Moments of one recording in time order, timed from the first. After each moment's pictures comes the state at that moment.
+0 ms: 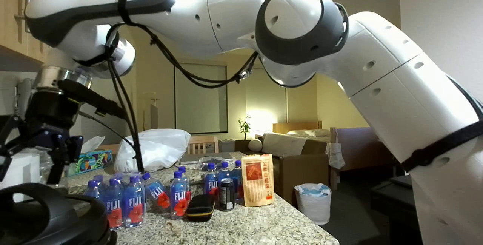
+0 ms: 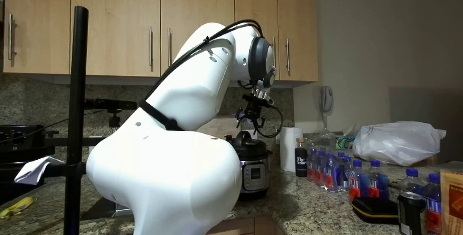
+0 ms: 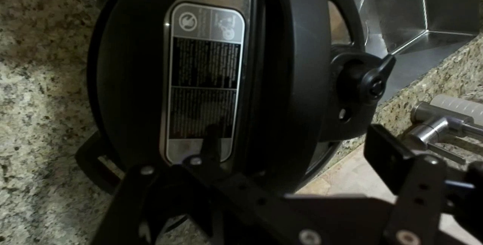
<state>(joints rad) 0.36 0.55 0.24 -1.15 0.24 1.63 -0.12</state>
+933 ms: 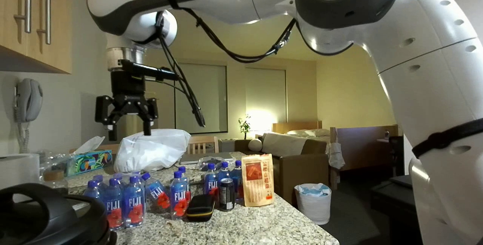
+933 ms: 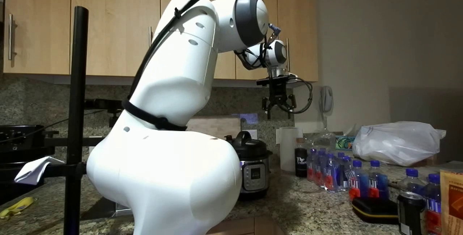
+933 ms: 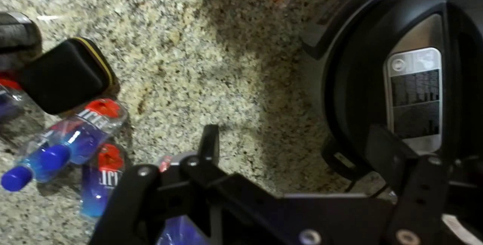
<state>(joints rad) 0.35 0.28 0.06 -1.37 -0.05 1.63 0.09</state>
